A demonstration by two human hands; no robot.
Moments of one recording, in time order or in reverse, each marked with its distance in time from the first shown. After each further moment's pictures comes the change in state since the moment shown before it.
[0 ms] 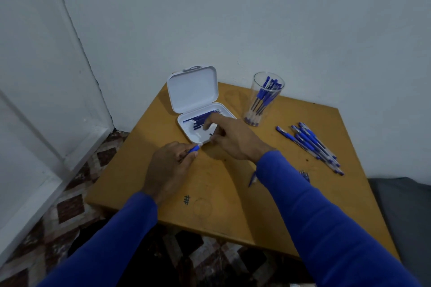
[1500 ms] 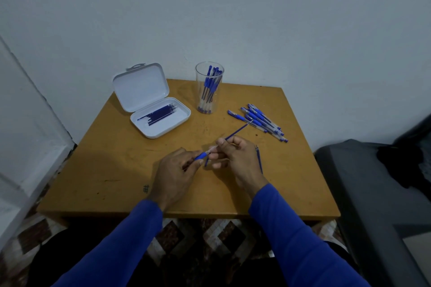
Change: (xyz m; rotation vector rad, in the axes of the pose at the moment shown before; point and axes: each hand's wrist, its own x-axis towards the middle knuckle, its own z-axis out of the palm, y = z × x) left_hand -0.040 0.074 0.063 -0.146 -0.167 0.182; right_hand -0.147 0.032 0.016 1.075 0.573 0.413
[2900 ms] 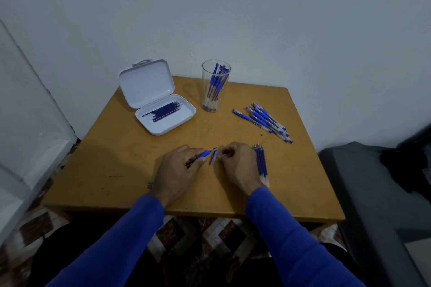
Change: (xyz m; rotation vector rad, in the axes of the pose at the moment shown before) left_hand 0.002 -0.003 -0.003 -0.026 -0.001 -0.021; right_hand 0.012 0.012 0.007 -0.943 0.148 -0.036
